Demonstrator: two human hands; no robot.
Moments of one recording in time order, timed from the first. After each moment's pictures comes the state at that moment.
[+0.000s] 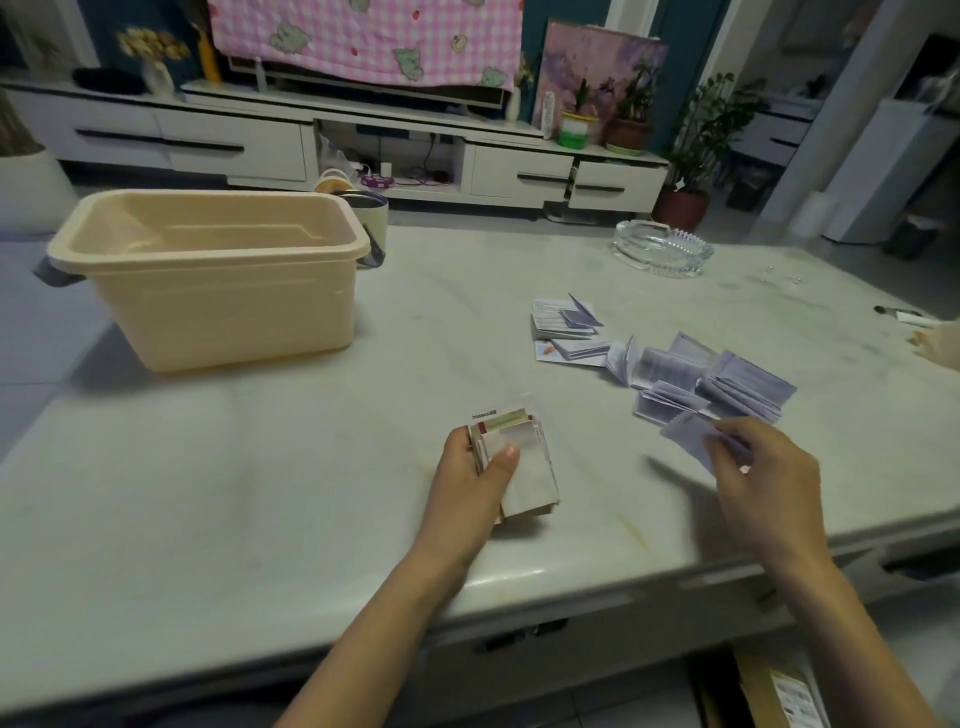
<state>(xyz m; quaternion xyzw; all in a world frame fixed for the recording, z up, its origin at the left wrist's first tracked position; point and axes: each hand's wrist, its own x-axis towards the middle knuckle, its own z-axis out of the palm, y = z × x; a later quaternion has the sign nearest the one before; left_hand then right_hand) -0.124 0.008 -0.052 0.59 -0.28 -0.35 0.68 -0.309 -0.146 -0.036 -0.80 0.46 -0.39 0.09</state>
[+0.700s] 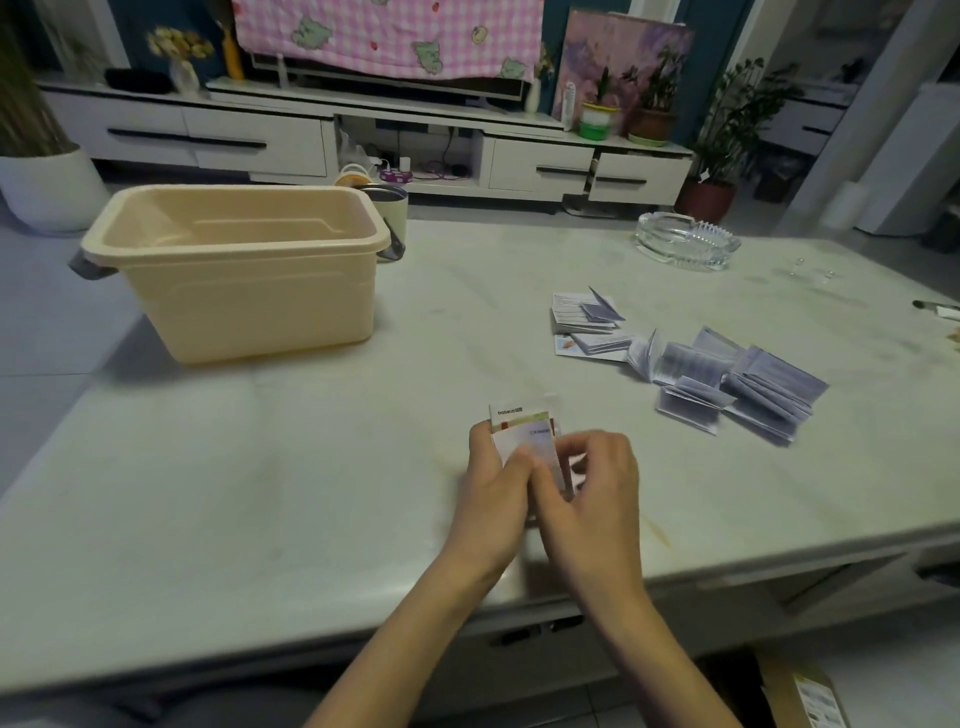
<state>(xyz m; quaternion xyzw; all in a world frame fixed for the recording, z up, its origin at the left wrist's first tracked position) -0.136 0.012 -0.043 0.55 -0.28 -0.38 0.69 -0.205 -0.035 -0.056 -0.77 0.38 -0.41 0.30</state>
